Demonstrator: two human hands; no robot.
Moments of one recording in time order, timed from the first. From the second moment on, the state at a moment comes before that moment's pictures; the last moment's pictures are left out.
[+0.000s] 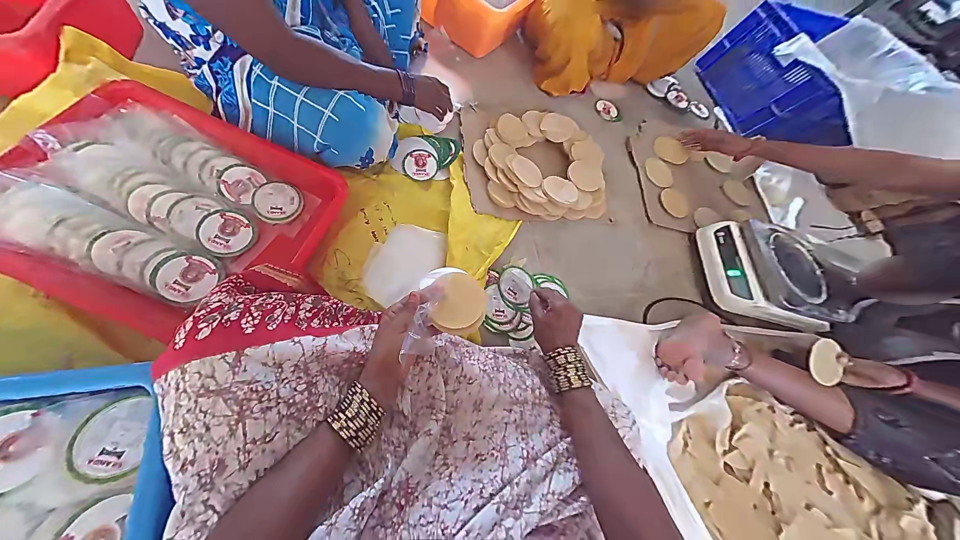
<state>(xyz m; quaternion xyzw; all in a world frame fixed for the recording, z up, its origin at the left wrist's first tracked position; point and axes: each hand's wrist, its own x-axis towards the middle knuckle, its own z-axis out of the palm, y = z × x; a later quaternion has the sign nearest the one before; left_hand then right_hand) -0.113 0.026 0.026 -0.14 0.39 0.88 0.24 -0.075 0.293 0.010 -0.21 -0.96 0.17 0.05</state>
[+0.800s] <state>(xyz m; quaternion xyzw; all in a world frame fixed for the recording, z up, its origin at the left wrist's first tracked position) -0.094 0.021 0.022 -0.08 0.38 0.87 0.32 0.023 0.246 0.081 -0.03 -0.90 0.23 0.38</state>
